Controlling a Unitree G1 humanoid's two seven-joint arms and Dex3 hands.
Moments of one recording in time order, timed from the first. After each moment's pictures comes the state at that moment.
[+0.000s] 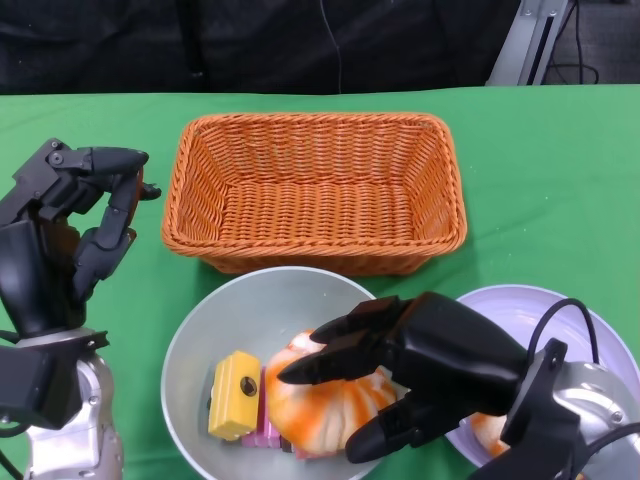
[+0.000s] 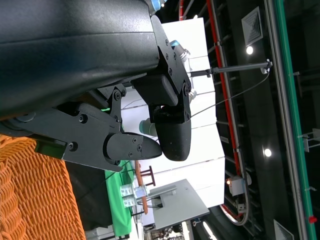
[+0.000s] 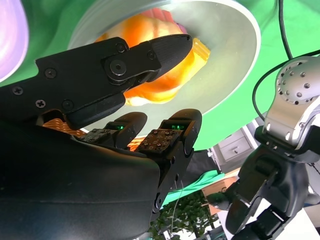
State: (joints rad) left arm -0.38 0.00 0.23 0.63 -0.12 -0.95 0.01; right arm -0.25 -0.24 0.40 0.11 -0.58 -0.62 0.24
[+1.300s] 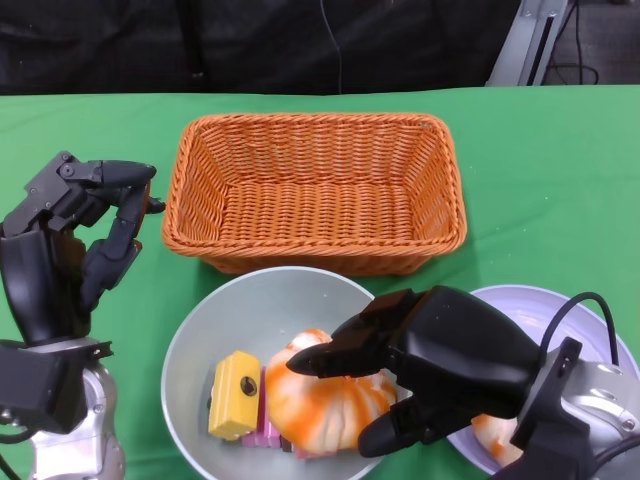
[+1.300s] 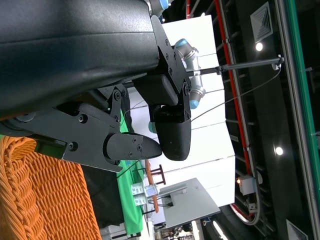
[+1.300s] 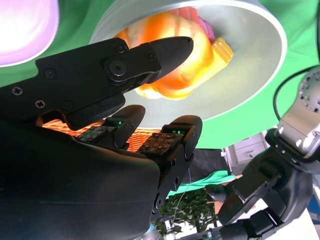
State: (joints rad) left arm -0.38 0.00 0.23 0.69 -0.08 -0.98 0.02; right arm -0.22 -0.32 0.42 -0.06 -0.66 -0.50 0.22
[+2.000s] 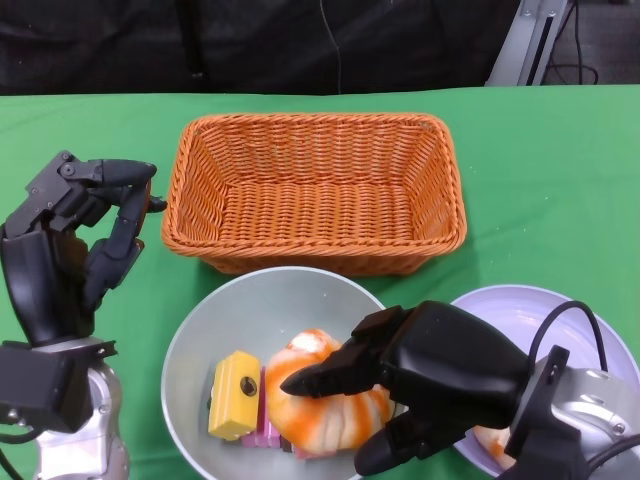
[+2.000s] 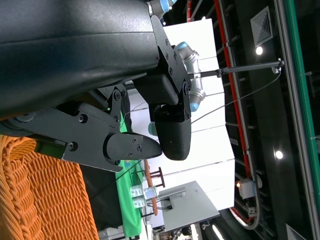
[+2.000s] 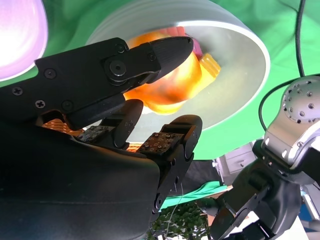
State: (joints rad) left arm -0.38 -0.01 0.23 0.69 -0.06 -0.98 0.05; right arm -0.23 -0.32 0.46 -0.01 -0.68 -0.53 0.21
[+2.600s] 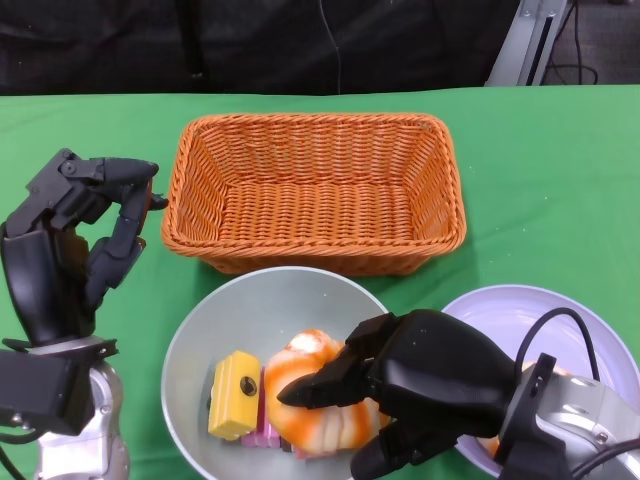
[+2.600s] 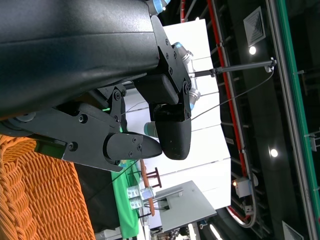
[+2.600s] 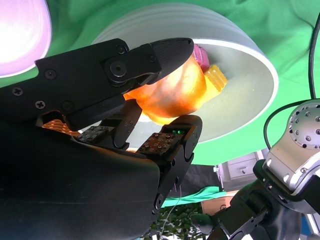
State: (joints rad) left arm -0.38 -0.01 0.23 0.68 -0.04 -1.00 0.06; right arm -0.25 -0.32 0.50 0.01 -0.76 -0.52 0.17
